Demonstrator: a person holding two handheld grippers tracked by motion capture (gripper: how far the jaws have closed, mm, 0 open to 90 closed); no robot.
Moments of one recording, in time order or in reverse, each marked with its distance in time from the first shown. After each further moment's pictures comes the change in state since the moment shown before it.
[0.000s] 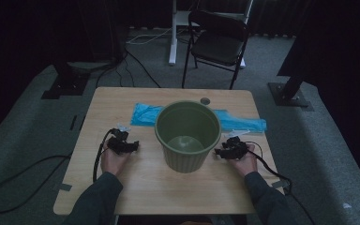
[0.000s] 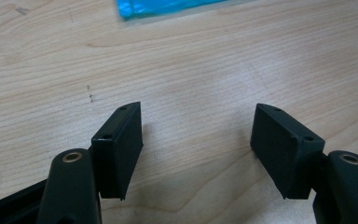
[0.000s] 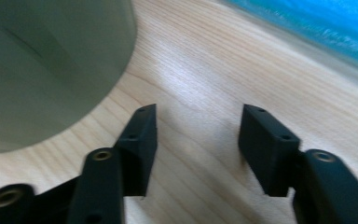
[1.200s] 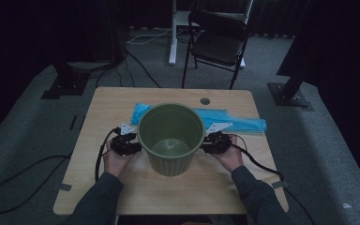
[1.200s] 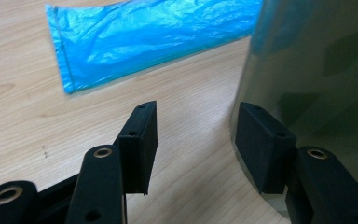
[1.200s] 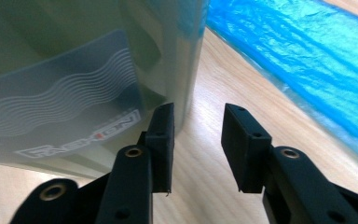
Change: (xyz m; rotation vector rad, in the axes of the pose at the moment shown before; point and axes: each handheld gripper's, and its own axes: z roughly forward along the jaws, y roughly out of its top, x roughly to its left) left arm -0.032 0.012 -0.048 -0.168 -0.131 0.099; right arm 0.059 0.061 -0.008 -0.092 0.130 -0.202
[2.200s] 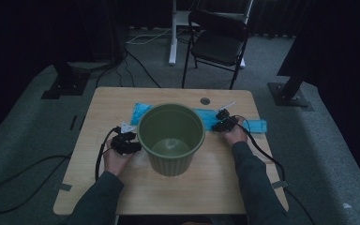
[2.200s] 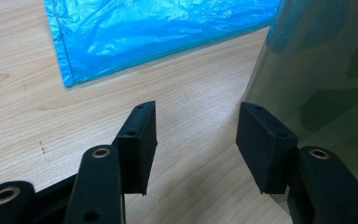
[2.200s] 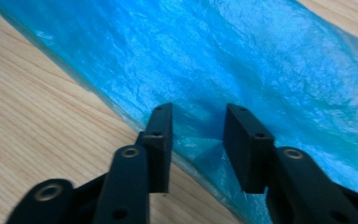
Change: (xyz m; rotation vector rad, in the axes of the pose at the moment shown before) left arm 0.006 -0.001 0.009 0.028 -0.008 -0.015; right arm -0.120 0.000 0.052 0.247 -0.198 0.214
